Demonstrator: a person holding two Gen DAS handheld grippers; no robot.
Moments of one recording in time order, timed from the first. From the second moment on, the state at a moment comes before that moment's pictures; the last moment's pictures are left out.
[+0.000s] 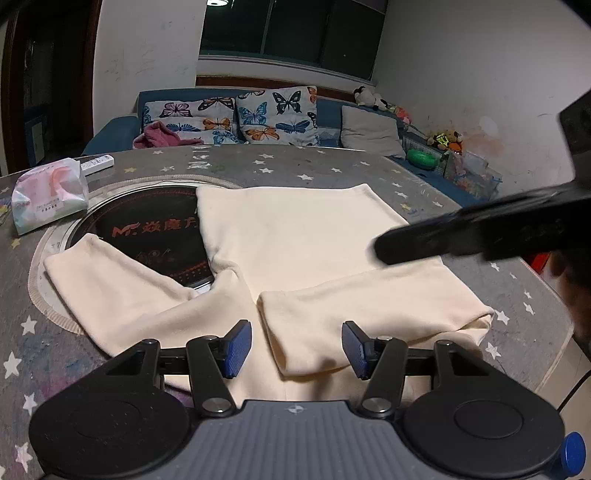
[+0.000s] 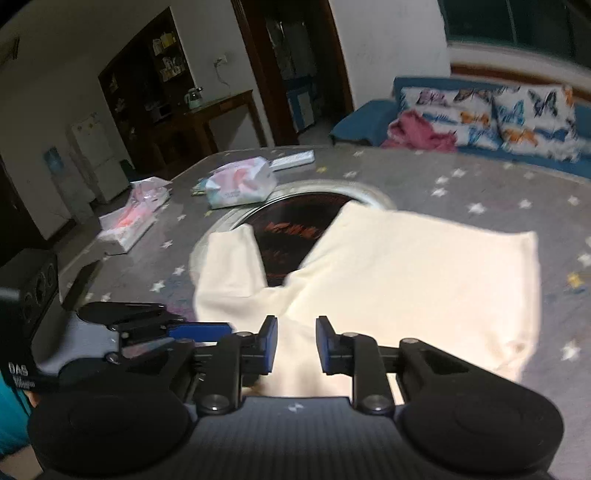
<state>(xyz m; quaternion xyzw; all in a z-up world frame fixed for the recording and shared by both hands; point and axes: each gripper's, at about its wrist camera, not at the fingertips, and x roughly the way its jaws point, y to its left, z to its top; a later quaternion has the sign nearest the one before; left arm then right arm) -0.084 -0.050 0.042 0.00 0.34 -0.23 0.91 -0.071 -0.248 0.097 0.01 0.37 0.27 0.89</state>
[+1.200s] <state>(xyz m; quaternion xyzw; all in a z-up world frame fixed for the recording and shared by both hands) -0.044 -0.064 0.029 -0.02 0.35 -0.24 0.90 -0.047 -0.324 0.039 -0.05 0.40 0.14 0.90</state>
